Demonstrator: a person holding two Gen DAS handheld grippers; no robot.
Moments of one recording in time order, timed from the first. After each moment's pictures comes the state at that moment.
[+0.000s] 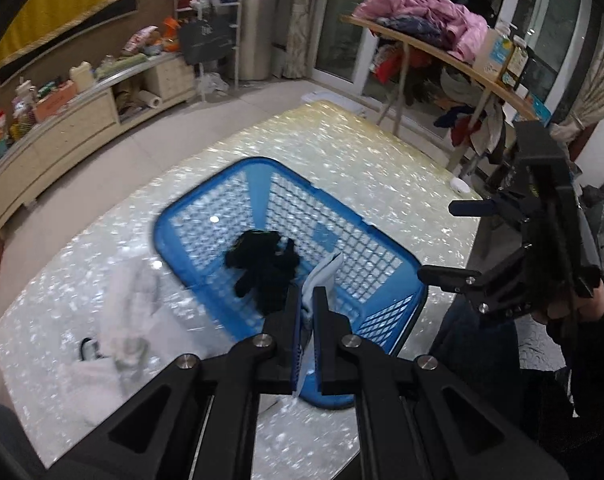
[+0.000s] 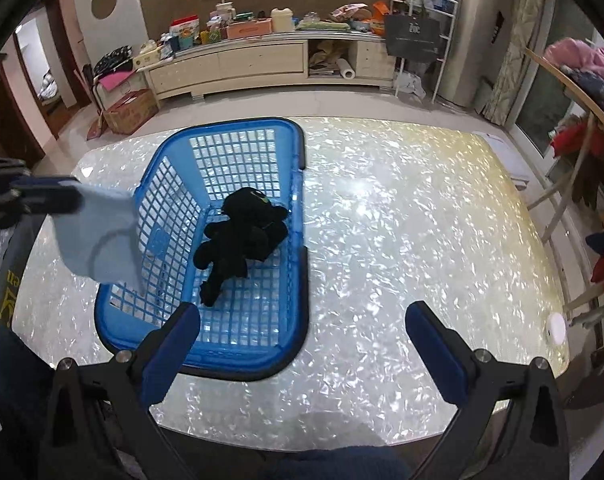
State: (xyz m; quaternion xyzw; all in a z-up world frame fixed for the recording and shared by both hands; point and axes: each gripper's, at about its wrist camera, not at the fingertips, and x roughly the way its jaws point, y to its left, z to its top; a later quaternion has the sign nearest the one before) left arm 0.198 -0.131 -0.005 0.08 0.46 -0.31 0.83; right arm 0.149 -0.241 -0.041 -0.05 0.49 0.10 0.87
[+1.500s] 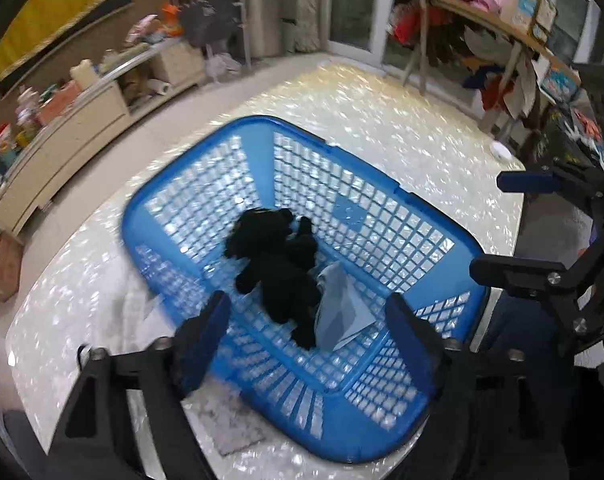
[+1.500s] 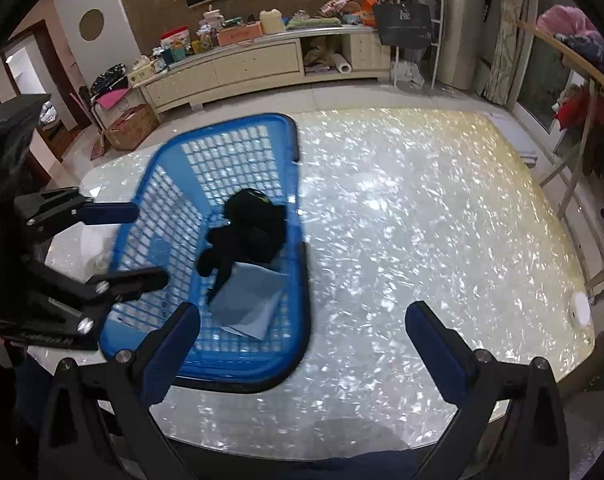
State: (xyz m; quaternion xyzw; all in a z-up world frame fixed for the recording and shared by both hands) left arm 0.209 -0.155 -0.046 0.14 0.47 -0.25 0.83; right arm 0.156 -0.243 -0.049 -0.01 0.49 0.11 0.87
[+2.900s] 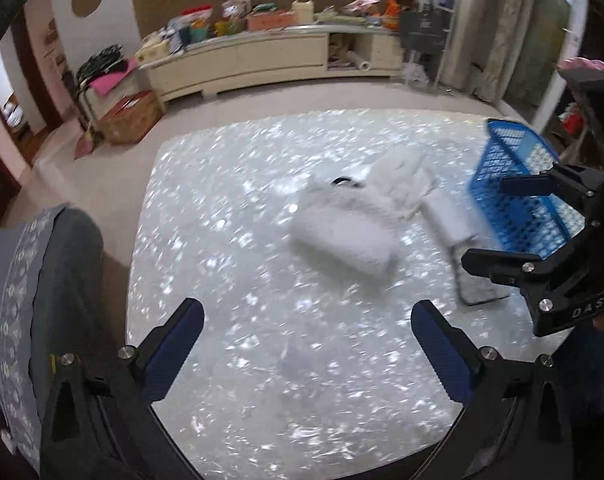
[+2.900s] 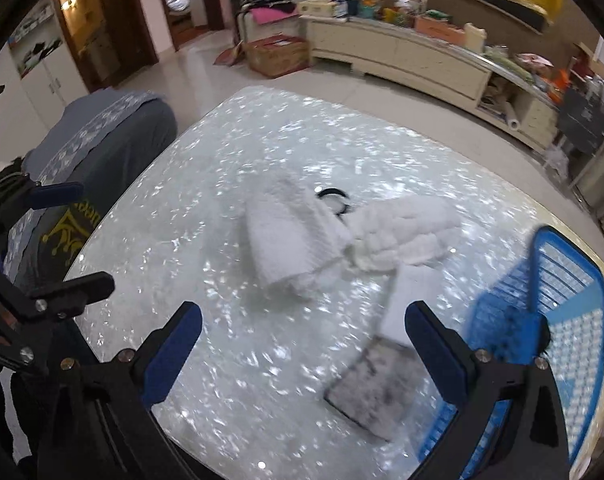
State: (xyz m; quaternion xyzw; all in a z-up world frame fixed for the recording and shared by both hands) left arm 0.099 0.172 -0.065 -0.01 0.48 0.02 0.87; right arm 0.186 0.072 -0.099 -0.18 0.49 0.32 0.79
